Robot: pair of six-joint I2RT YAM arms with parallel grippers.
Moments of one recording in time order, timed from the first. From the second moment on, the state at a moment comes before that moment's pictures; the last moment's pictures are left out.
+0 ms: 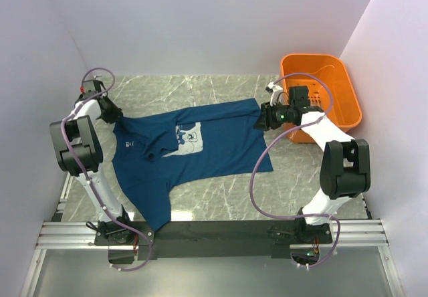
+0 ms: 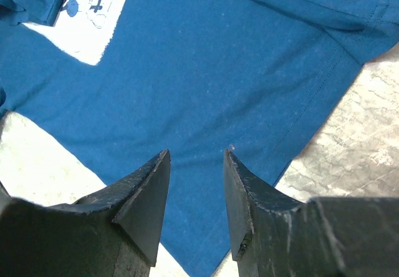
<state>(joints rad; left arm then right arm) 0.27 1.98 1.42 -0.38 0.11 -0.53 0.07 1.65 1.14 -0.35 -0.70 -0.16</state>
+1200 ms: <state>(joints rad) 0.33 1.93 1.44 -0.36 0.21 -0.52 0.35 1.75 1.36 -0.63 -0.67 -0.51</state>
